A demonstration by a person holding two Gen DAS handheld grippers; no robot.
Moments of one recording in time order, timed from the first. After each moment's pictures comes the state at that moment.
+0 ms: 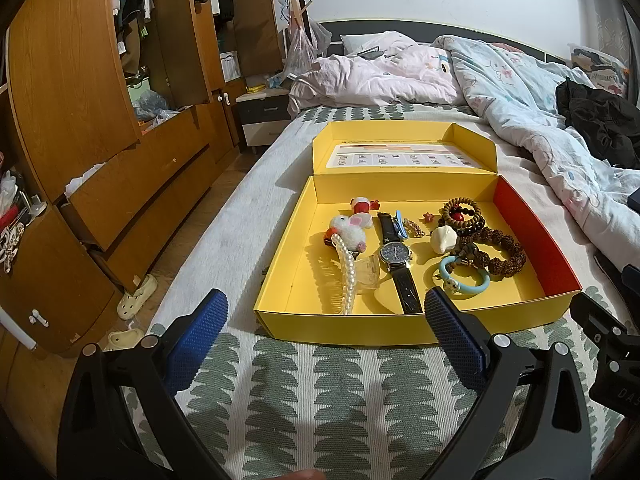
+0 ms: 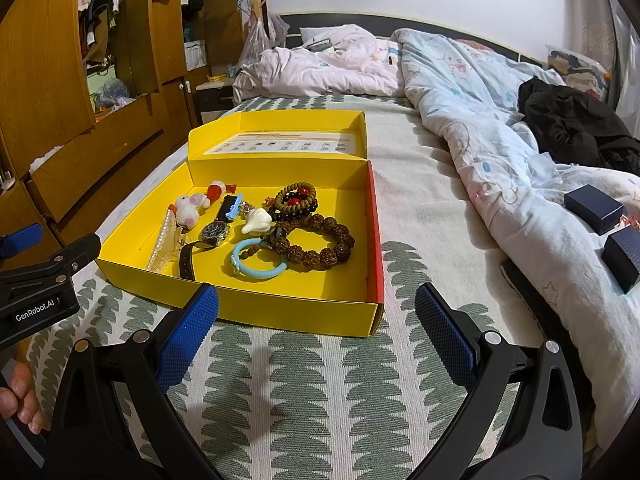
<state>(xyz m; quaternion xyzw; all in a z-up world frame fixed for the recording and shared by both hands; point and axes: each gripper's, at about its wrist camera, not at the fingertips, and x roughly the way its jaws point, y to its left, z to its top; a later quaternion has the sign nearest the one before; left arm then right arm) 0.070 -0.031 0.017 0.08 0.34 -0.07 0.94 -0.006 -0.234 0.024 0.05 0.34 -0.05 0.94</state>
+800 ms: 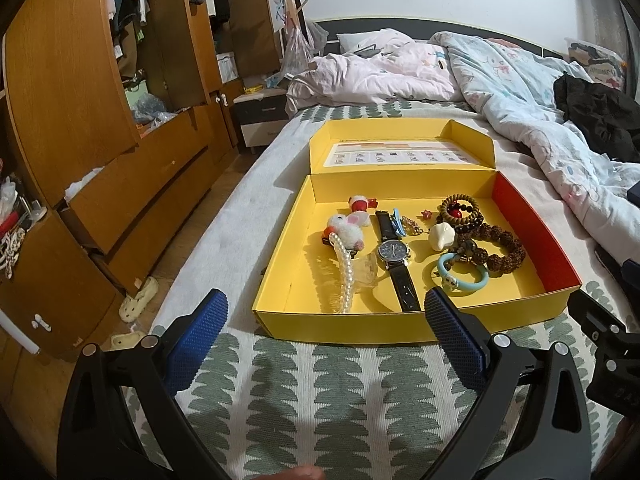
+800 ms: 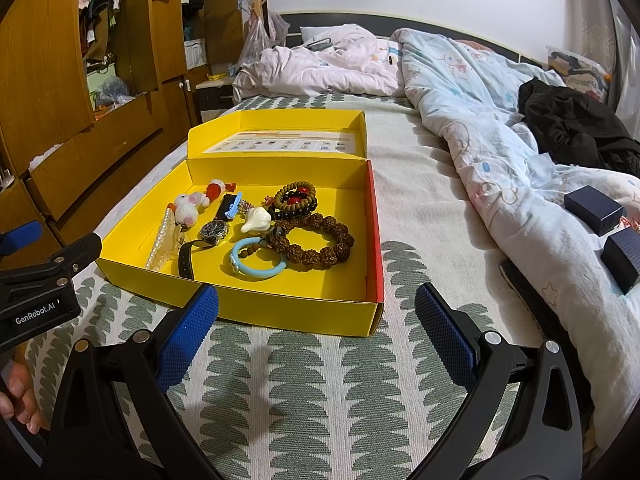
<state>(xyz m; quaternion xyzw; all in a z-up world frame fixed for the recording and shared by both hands) 0.067 -0.038 0.014 0.09 0.34 -0.06 0.93 -0.005 -0.233 0.024 0.05 0.34 -0.05 0.94</state>
